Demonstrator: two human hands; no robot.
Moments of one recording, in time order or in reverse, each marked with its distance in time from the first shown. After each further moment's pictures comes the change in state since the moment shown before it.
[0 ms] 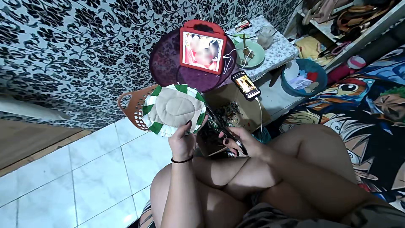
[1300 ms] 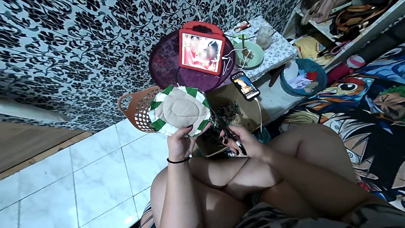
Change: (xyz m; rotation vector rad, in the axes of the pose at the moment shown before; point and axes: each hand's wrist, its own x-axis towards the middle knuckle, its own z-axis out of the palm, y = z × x) left_hand 0.000 0.011 -0.008 0.035 -0.113 -0.158; right_hand 0.000 0.000 -0.002 -0.071 0.051 -0.019
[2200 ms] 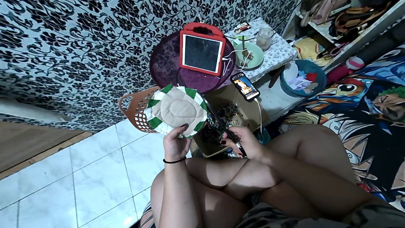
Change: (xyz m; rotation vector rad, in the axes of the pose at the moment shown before) left_hand 0.002 0.006 -0.006 0.026 0.065 0.034; right_hand -0.005 -0.003 0.005 -0.009 0.107 0.013
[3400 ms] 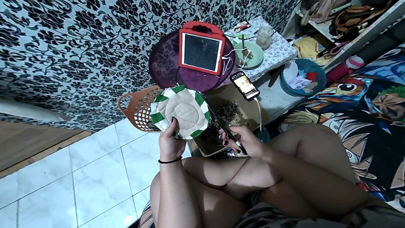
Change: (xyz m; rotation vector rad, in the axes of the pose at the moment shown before) left_hand 0.004 0.007 -0.002 0.063 0.093 0.029; right_hand 0.002 0.003 -0.007 -0.026 -0.079 -0.041
